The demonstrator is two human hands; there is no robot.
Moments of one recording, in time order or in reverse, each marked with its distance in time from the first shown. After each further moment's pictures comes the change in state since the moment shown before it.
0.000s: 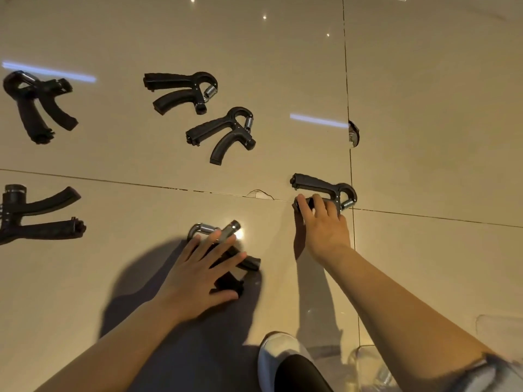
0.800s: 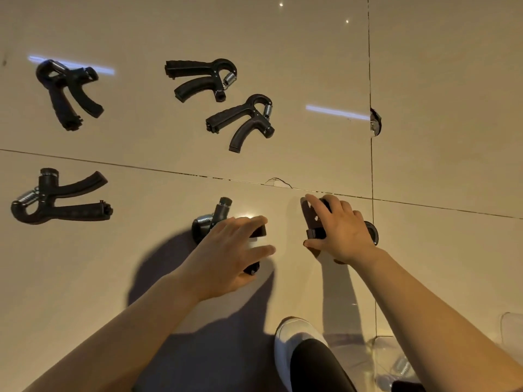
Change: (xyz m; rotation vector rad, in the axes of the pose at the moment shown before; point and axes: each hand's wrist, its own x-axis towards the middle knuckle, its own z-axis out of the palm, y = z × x) left_hand 0.003 0.018 -0.052 -0.057 0.271 0.217; right_hand -0.017 0.004 0.004 0.160 0.034 -0.167
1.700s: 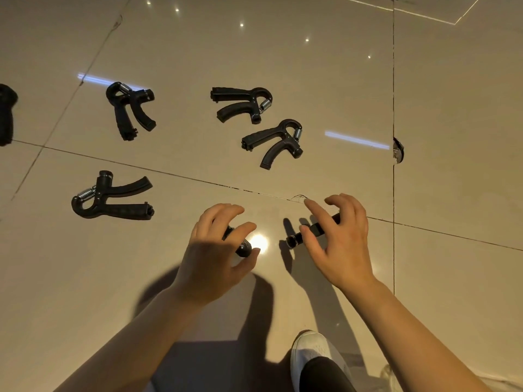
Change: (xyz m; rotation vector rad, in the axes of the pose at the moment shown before) left_hand -0.033 -0.003 -0.037 0.077 0.422 -0.409; right_hand -0.025 -0.073 -0.027 0.291 0.615 -0.169
